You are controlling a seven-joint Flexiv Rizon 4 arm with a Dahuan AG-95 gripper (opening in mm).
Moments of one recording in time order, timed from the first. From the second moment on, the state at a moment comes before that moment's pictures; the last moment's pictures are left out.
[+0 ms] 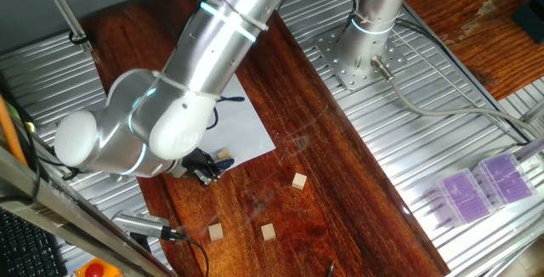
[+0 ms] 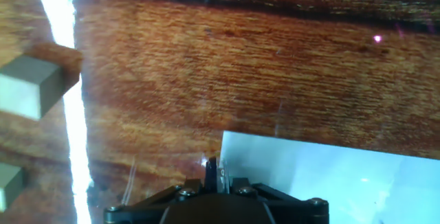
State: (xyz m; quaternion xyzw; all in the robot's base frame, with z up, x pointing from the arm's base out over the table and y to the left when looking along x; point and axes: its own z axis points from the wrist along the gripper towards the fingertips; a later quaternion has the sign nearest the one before) arm 0.570 0.165 0.037 0.06 -0.96 -0.04 0.26
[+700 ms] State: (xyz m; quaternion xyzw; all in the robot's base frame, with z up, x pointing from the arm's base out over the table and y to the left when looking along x) arm 0.566 0.136 0.082 0.12 -0.97 -0.05 0.21
